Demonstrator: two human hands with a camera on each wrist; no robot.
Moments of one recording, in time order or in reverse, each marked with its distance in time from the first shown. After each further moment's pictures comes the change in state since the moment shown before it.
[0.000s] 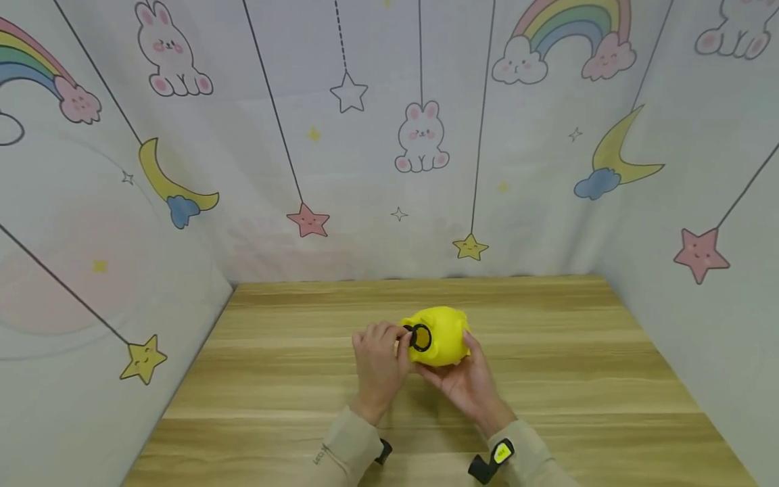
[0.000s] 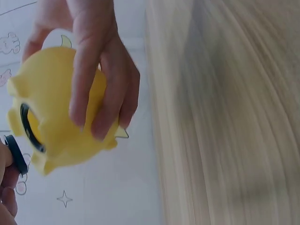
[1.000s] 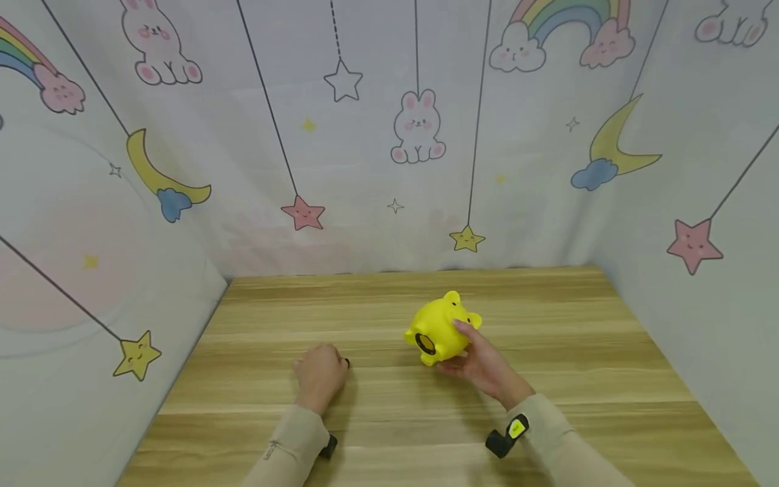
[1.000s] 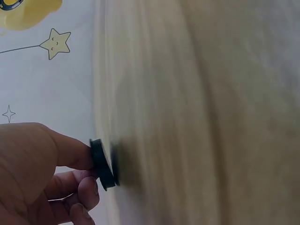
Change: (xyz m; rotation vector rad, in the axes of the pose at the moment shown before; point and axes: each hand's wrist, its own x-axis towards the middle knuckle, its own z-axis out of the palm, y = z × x) left_hand -0.041 -0.097 -0.034 0.239 -0.710 -0.563; right_hand -0.005 -0.040 0.005 -0.590 0.130 0.065
